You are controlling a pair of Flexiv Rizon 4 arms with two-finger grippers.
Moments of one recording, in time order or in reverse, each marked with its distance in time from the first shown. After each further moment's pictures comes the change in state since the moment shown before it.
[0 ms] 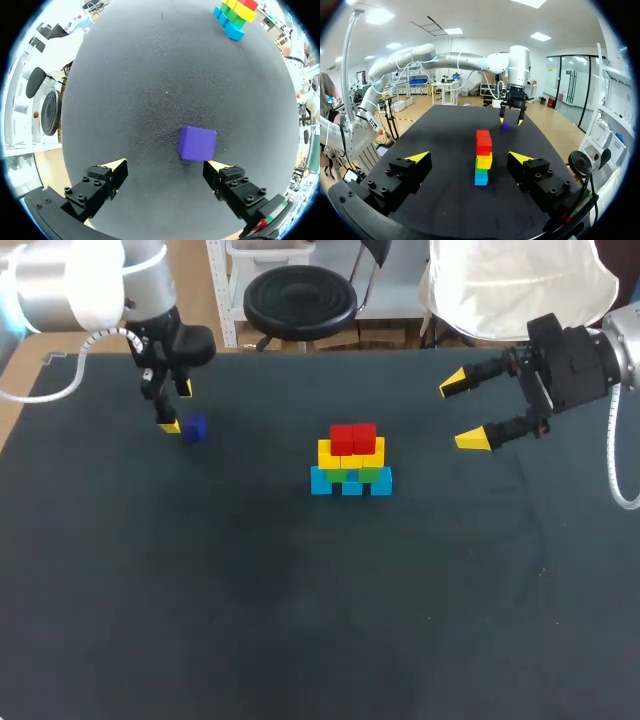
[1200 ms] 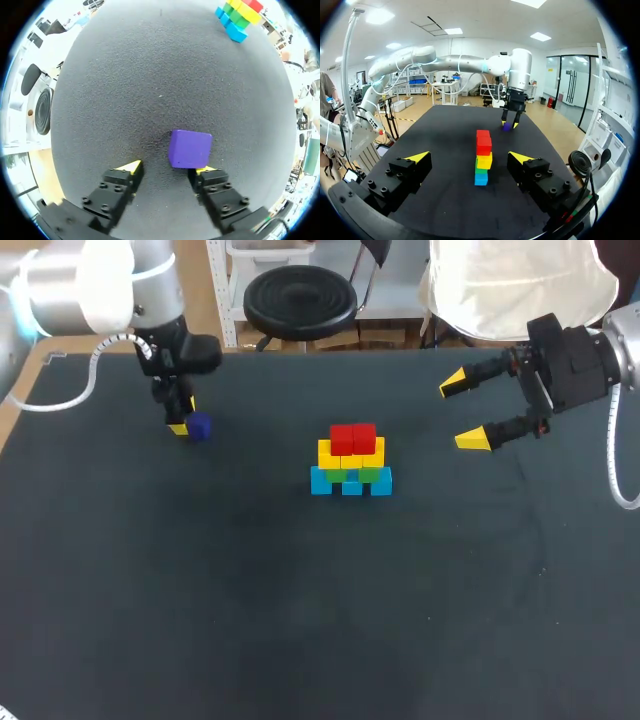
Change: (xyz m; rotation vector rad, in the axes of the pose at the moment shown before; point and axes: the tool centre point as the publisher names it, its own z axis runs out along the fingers) left arm -0.012 -0.008 0.011 0.048 -0.021 -0.009; right arm 0.000 0.000 0.000 0.000 0.000 0.000
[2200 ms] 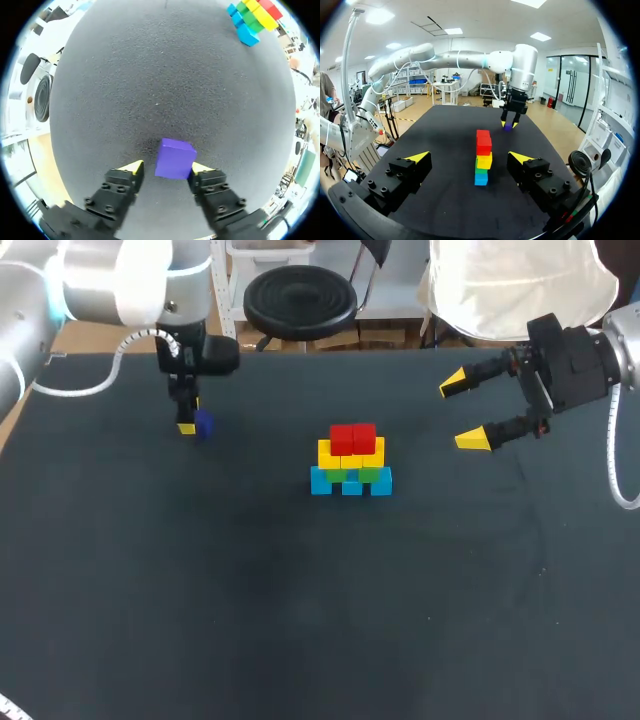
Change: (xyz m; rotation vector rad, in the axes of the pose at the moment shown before) left arm -0.008 -0.010 -0.008 0.009 0.151 -0.097; right arm 0.000 0.000 0.000 0.000 0.000 0.000
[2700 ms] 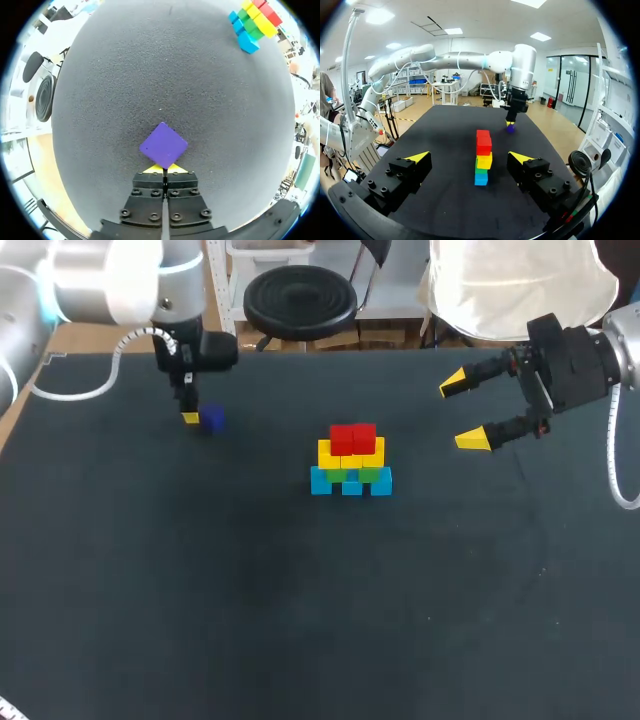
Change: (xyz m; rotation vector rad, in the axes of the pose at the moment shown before) left arm -0.006 -0.001 -0.003 0.006 -0.058 -0.013; right arm 0.000 0.000 0.000 0.000 0.000 0.000
